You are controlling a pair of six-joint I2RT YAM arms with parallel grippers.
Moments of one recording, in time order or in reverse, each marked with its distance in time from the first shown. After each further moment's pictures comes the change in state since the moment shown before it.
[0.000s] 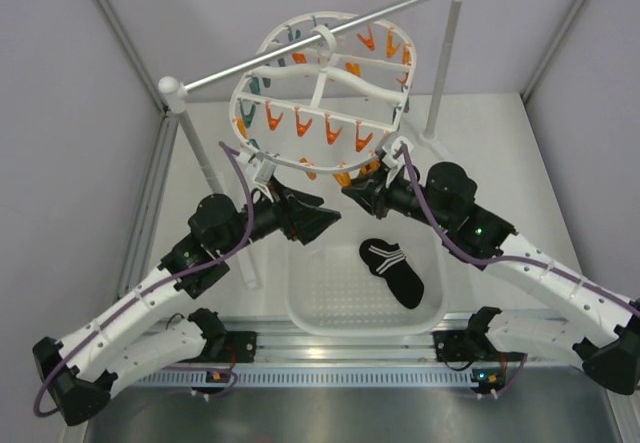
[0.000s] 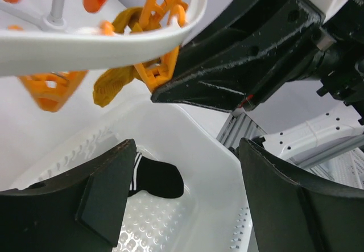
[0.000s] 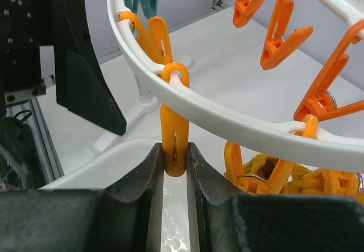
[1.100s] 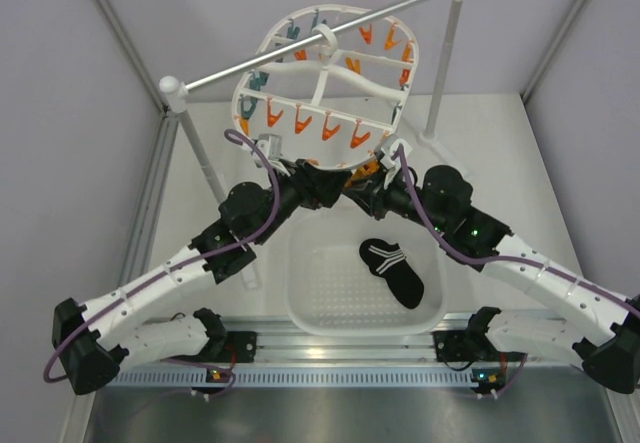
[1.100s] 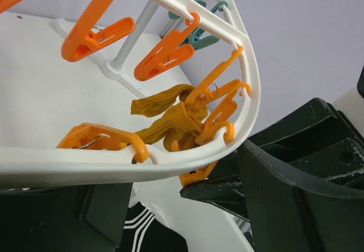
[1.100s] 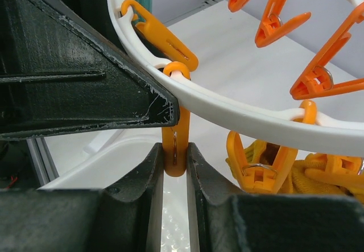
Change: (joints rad) left arm -0.120 0.215 0.066 0.187 -0.477 -0.072; right arm 0.008 0.008 -0.032 0.029 0.042 0.021
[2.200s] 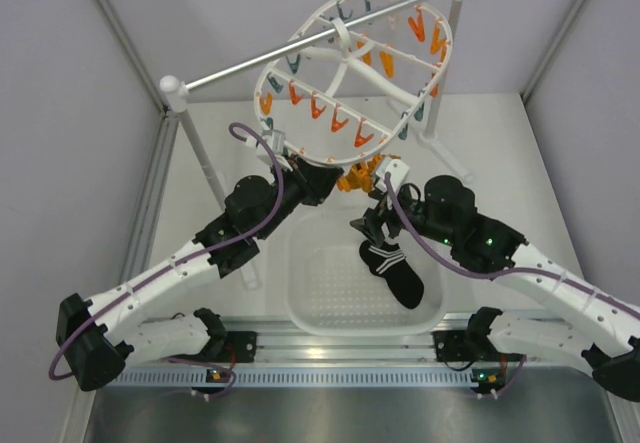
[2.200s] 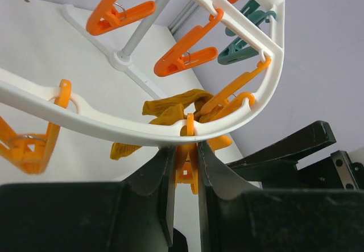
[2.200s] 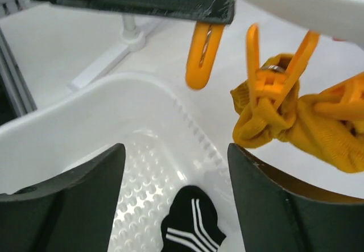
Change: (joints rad) left arm 0.029 0.045 0.022 -0.033 0.014 -0.050; right arm 0.037 -0.071 0.001 -0.242 0.050 -0.123
